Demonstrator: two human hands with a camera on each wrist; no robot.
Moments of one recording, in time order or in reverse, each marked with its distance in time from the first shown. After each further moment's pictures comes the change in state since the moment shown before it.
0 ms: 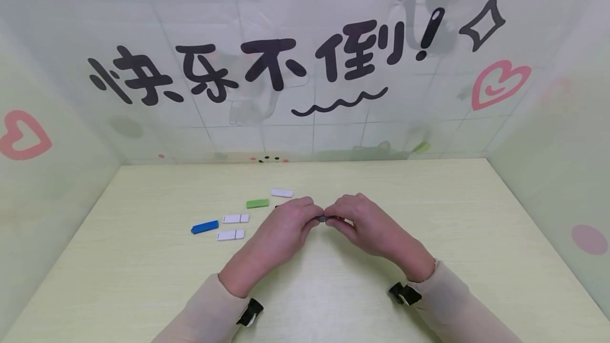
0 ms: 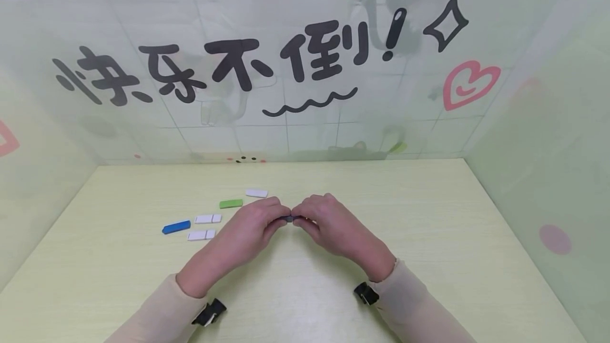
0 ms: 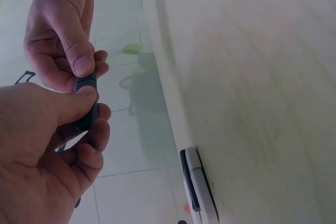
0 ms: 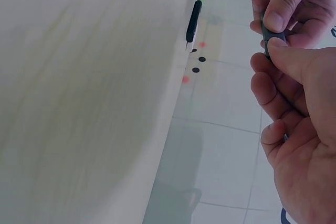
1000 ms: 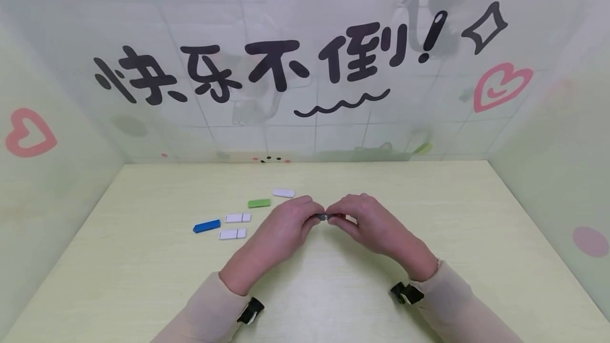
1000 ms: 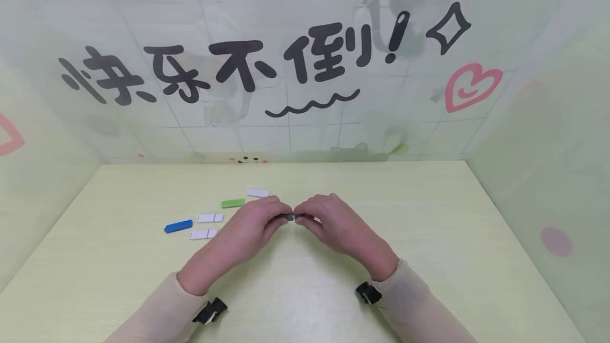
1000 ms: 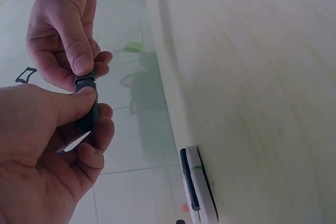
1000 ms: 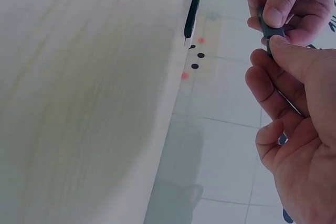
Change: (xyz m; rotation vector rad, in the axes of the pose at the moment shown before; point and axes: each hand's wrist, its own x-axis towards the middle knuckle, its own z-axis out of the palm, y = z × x) left_hand 0.000 0.001 -0.004 -0.052 -0.002 -0.069; right_hand 0.000 0.001 -0.003 0.034 -0.012 0.063
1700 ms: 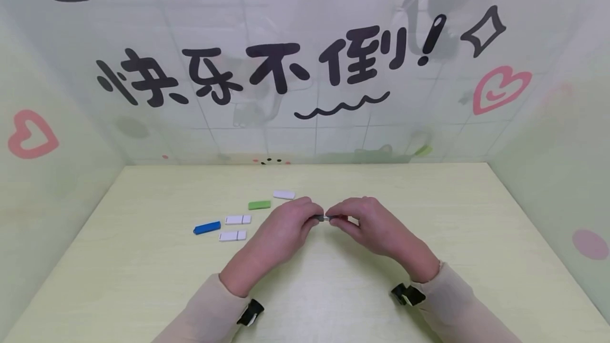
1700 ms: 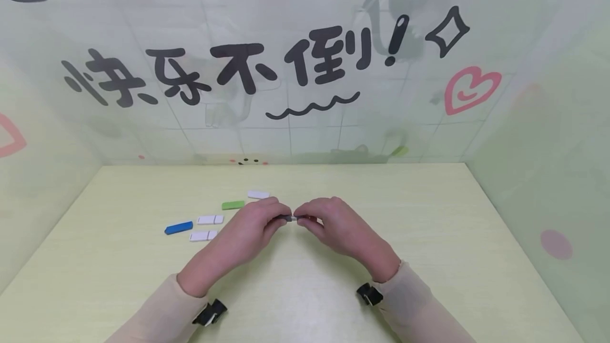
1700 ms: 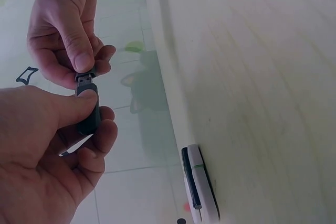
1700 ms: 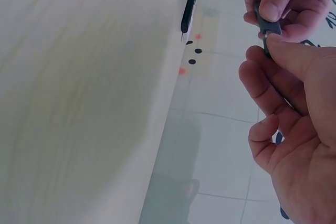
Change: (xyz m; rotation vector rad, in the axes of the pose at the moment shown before) left_hand -0.001 0.000 -0.001 0.007 0.011 -0.017; right_hand -0.001 0.000 -0.004 0.041 -0.027 0.032
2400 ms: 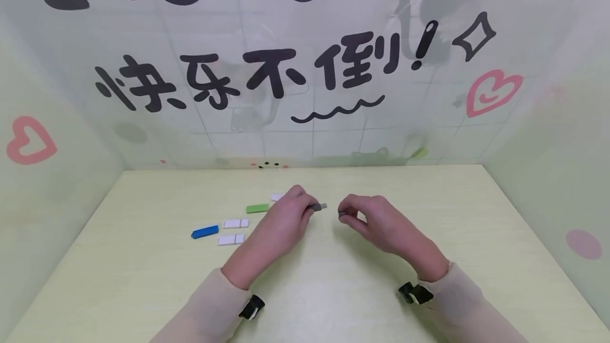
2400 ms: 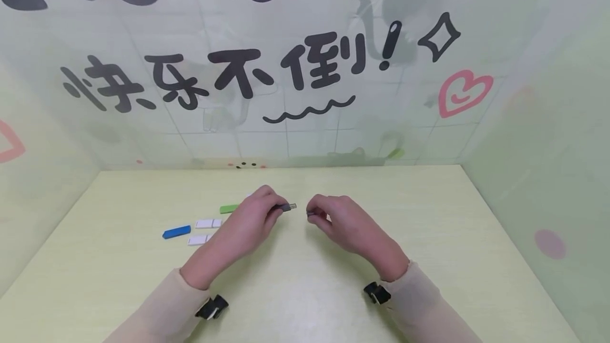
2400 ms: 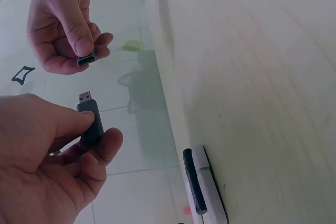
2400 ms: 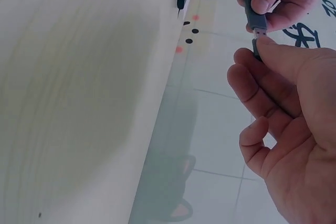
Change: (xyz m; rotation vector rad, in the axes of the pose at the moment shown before) left_hand 0.014 -0.001 0.001 0.021 0.021 -0.121; right_hand -0.009 0.003 -0.017 -0.031 -0.021 0.160
